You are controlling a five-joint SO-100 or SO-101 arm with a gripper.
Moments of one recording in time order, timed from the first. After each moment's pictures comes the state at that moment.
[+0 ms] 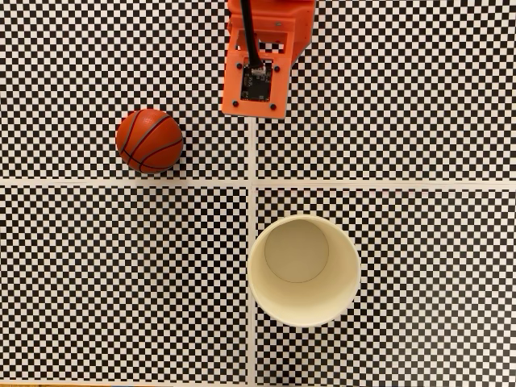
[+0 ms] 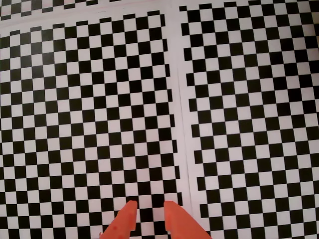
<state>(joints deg) 1.8 187.9 179.8 72.7 -87.8</state>
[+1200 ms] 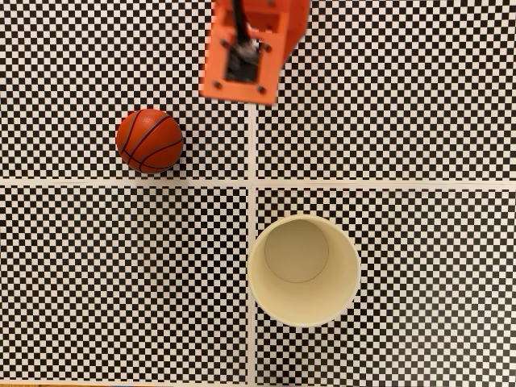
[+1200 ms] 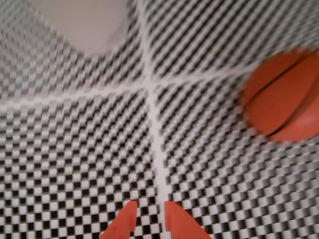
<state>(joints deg) 6.4 178.9 156.7 76.1 -90.1</state>
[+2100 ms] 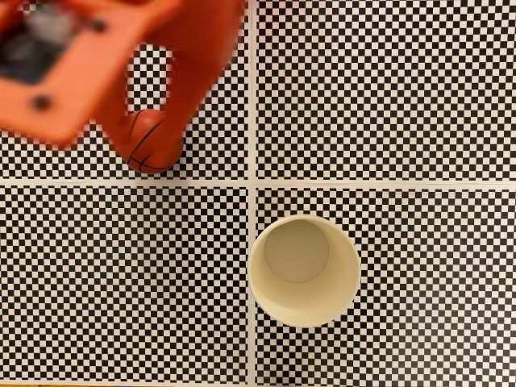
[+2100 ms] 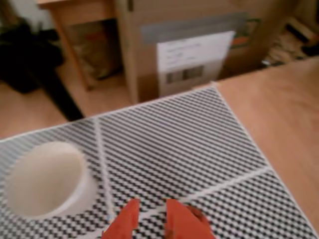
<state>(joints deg) 20.0 129.7 99.2 65.7 -92.5</state>
